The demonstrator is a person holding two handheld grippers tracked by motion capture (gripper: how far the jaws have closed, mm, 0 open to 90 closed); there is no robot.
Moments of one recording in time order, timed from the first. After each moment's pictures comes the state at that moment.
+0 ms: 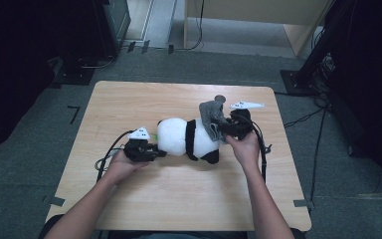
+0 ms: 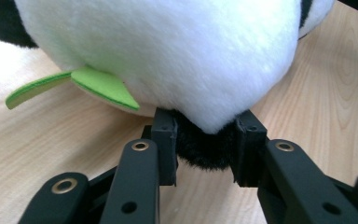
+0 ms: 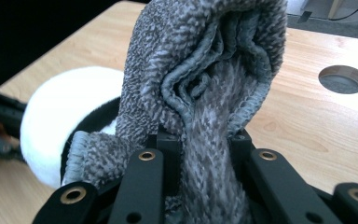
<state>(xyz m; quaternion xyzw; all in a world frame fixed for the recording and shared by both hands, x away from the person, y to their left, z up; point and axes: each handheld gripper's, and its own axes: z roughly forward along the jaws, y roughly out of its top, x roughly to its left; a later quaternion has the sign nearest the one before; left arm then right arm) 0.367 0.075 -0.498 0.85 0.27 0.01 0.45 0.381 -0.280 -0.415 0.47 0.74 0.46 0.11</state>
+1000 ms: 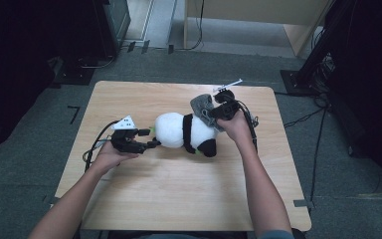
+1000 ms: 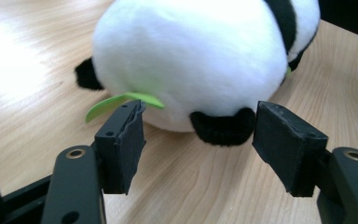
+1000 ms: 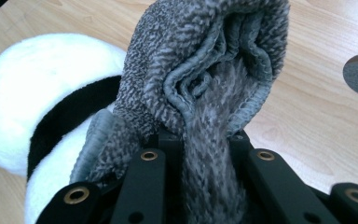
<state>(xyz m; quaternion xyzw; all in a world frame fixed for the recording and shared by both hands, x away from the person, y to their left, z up) 0.388 0.109 -0.477 0.83 0.26 0.04 0.49 0.456 -0.252 -0.410 0.47 0.81 0.34 0.05</state>
